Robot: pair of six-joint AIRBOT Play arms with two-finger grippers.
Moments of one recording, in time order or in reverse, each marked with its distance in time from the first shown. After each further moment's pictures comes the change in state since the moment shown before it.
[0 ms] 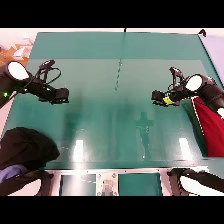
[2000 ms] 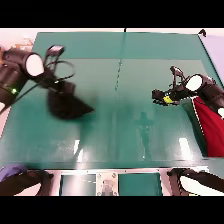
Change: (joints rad) left arm -0.319 -0.005 0.212 0.402 0.012 -0.186; right arm -0.010 0.000 0.000 -0.003 -0.027 0.000
